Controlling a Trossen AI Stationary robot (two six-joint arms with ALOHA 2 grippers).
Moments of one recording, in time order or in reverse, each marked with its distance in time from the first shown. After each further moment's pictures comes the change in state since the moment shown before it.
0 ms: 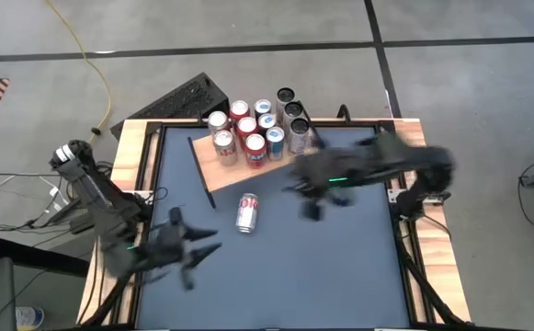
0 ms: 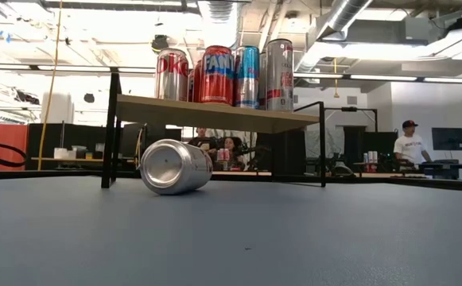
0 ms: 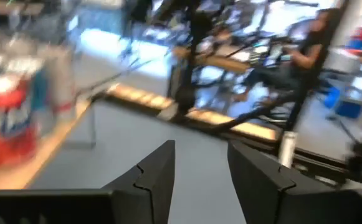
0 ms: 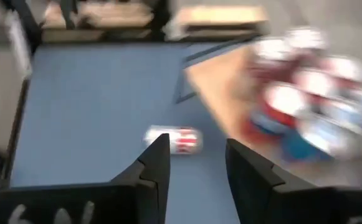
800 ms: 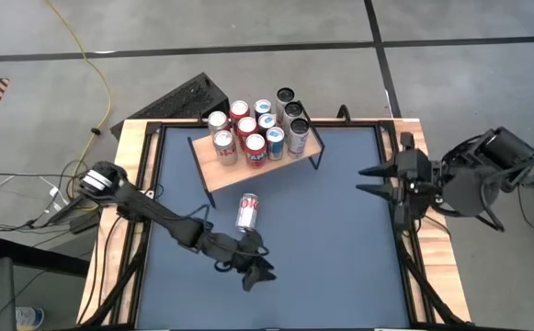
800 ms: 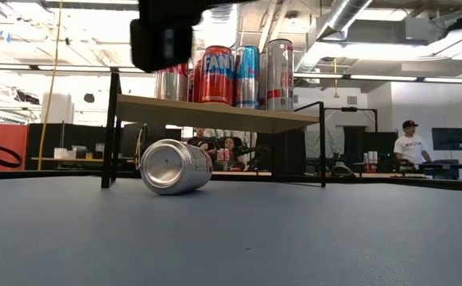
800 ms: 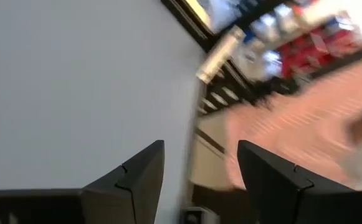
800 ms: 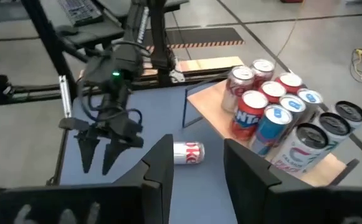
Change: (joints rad) left arm 0.422 0.461 0.001 0.239 1.095 -0.721; right arm 0.483 -0.280 -0.009 -0.214 0.434 0.356
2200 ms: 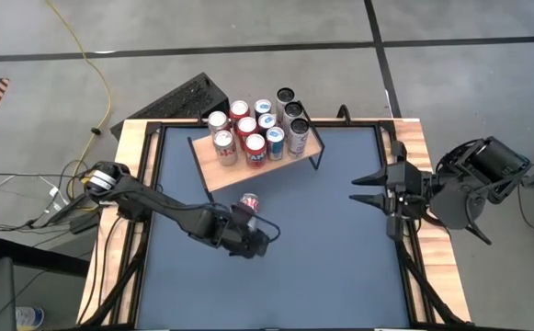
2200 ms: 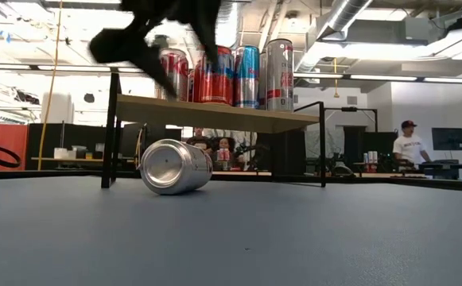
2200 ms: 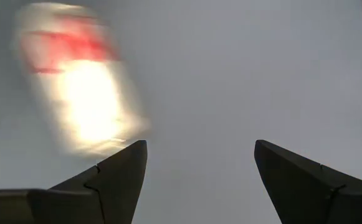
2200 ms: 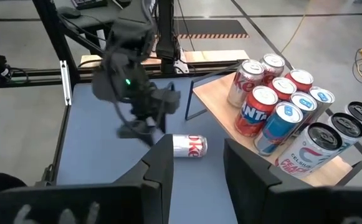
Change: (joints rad) left arm 0.070 0.033 0.360 -1.093 -0.379 -0.329; right arm 0.007 0.044 0.000 0.000 -0.028 -0.018
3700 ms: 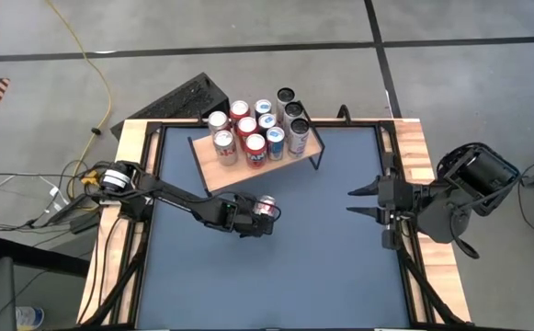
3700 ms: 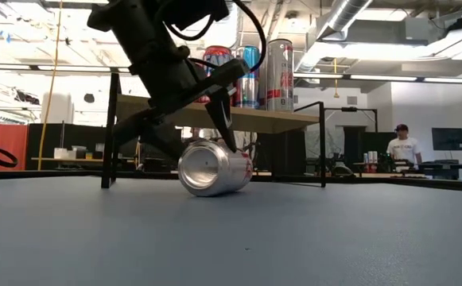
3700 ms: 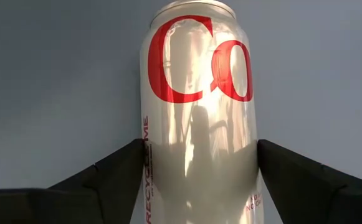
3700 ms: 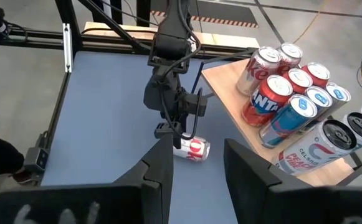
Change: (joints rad) left arm 0.151 0.112 -0.247 0.295 0.076 -0.089; right arm 0.013 0.000 -0.086 0.000 -0.045 -0.053
